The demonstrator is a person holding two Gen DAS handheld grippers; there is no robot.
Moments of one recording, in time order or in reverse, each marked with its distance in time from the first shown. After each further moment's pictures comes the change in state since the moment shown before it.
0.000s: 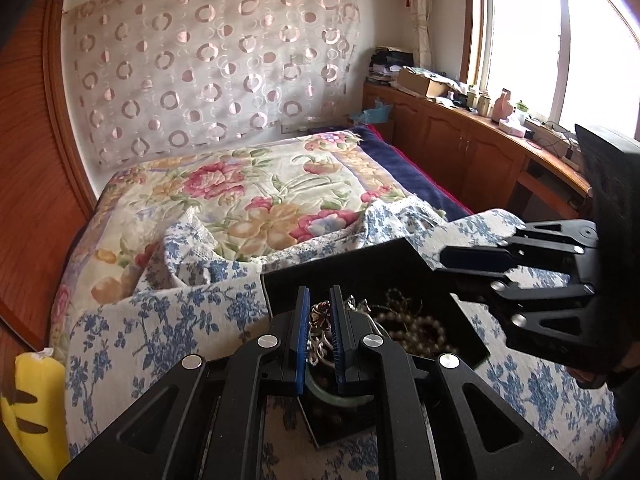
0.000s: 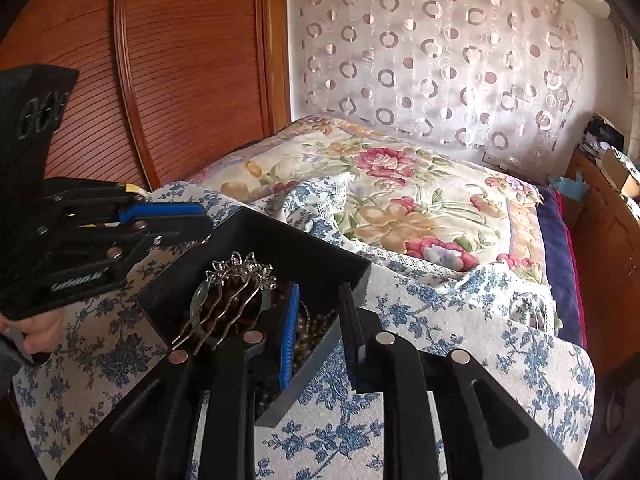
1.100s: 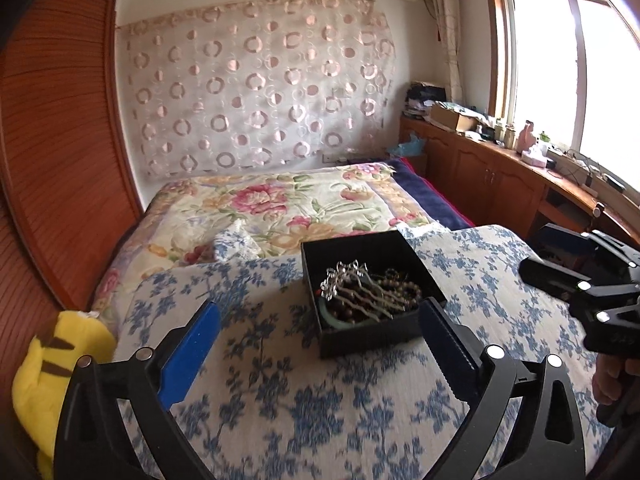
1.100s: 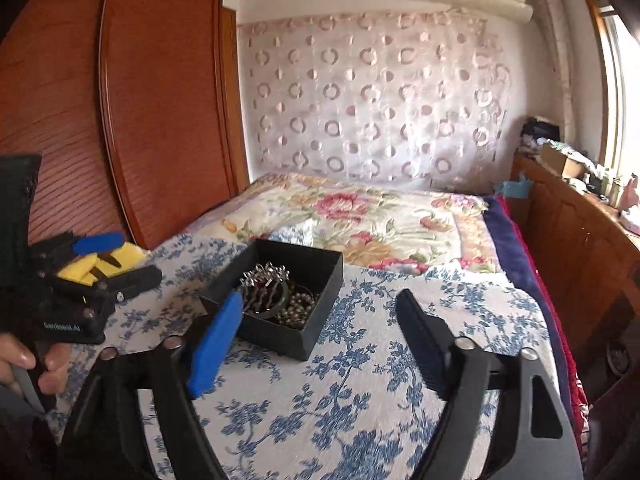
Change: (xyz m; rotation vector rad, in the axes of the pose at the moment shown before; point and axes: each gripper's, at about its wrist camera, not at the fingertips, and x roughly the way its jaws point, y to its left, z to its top) left arm -0.116 -0.022 -0.059 -0.075 -0.127 0.153; right arm -0.136 0.042 -0.056 0.150 -0.229 -0.152
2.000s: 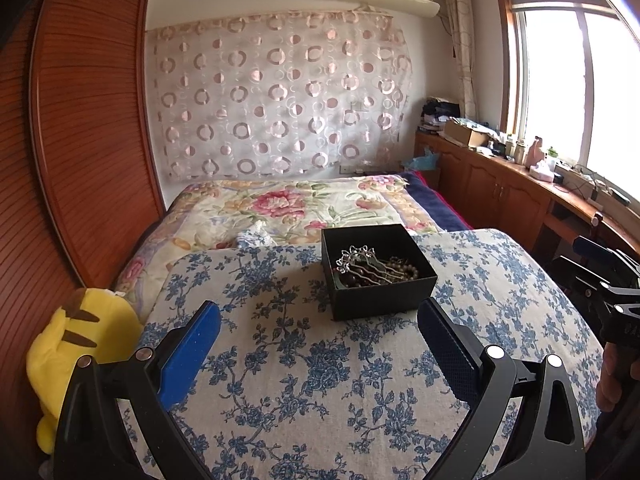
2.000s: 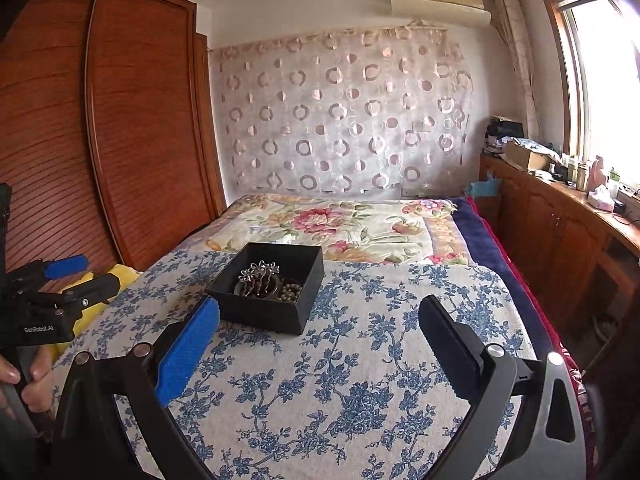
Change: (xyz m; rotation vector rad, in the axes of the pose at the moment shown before) left arm -0.062 0.004 -0.029 -0.039 -0.047 0.051; right arm -0.057 0.006 -0.031 0.077 -0.067 -0.094
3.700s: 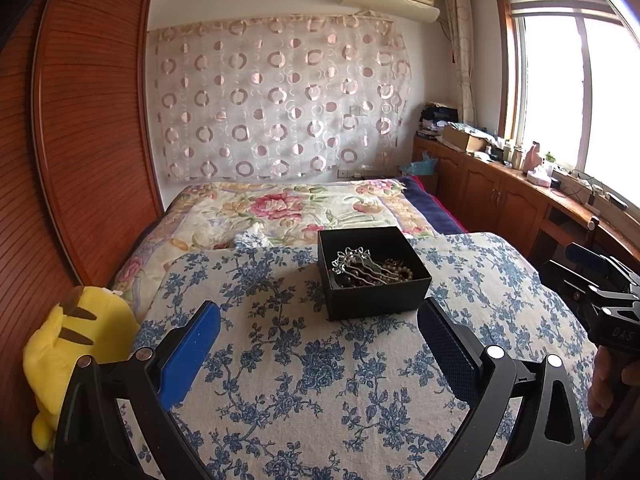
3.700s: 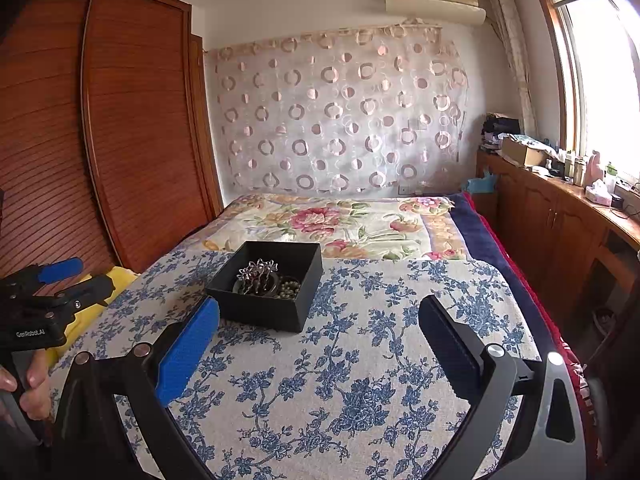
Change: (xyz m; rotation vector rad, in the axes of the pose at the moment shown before) left arm -0.005 -0.006 0.002 -0.007 -0.012 -0.007; right arm -0.001 0.000 -0.007 0.009 0.002 -0.008
